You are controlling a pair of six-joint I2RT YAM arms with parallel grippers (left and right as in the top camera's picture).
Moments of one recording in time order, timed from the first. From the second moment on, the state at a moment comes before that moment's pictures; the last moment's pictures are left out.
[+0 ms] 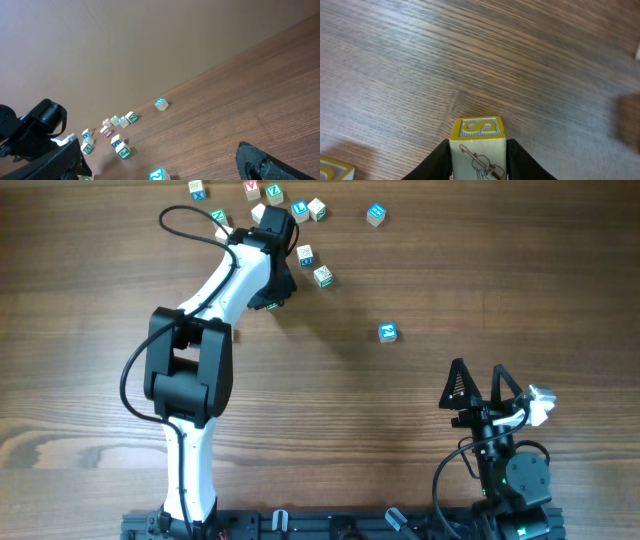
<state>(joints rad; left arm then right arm) -0.30 2.26 1.78 -0.91 -0.14 -0.66 0.28 0.02 0.01 0.02 0.21 0.56</state>
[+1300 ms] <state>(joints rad) -0.26 2.25 1.78 -0.95 -0.04 -0.49 0.28 0.02 0.01 0.02 0.21 0.56</state>
